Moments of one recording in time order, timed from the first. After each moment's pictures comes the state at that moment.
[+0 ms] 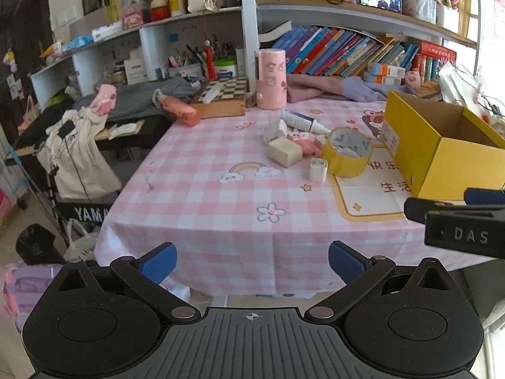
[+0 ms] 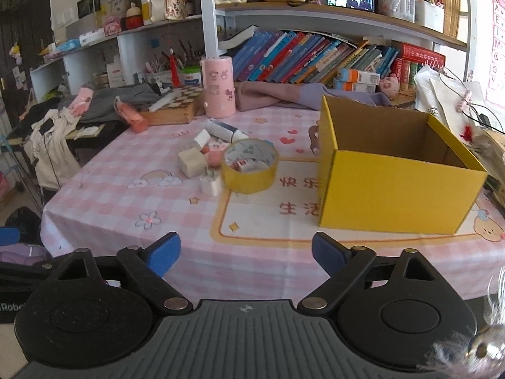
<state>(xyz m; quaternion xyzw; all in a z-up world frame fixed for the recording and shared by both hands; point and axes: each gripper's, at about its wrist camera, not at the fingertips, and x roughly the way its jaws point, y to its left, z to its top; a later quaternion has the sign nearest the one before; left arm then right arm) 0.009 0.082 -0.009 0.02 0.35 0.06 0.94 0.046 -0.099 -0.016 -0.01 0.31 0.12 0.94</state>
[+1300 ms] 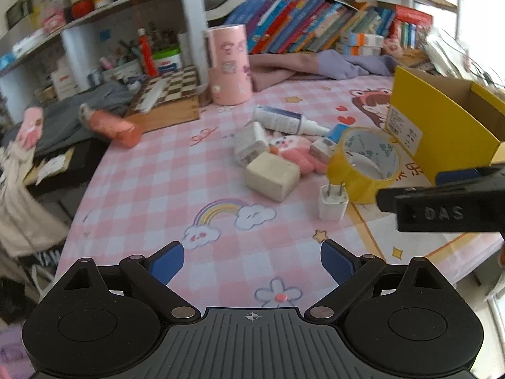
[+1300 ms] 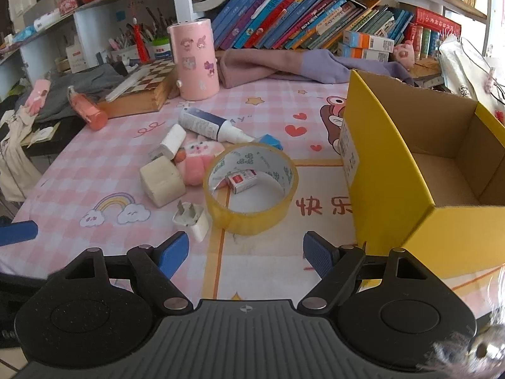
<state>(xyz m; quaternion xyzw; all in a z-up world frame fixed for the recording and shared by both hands) 0.163 0.107 -0.046 0.07 0.38 -0.05 0.92 0.195 -0.059 -0.052 0.01 0.38 0.09 0.92</state>
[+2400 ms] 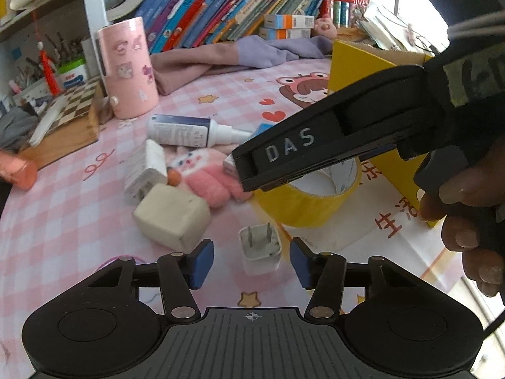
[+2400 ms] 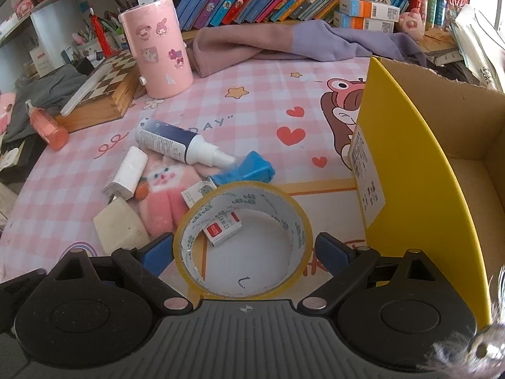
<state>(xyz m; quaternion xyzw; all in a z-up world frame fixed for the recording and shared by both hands) 0.234 0.056 -0.084 0.09 0.39 -0.18 0.90 0.297 -0.061 -0.066 0.03 0.44 0.07 0.89</state>
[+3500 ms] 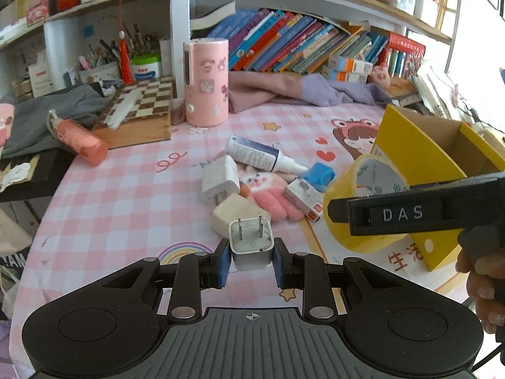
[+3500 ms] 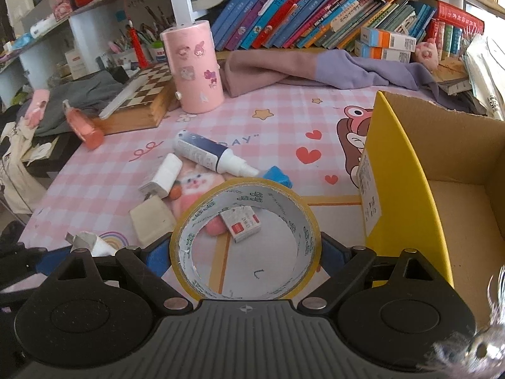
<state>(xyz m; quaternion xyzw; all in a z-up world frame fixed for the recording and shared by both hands) 0.203 0.101 -0.034 0.01 0.37 -0.08 0.93 0.261 -0.064 -0.039 0.02 0.40 0.12 0.91</state>
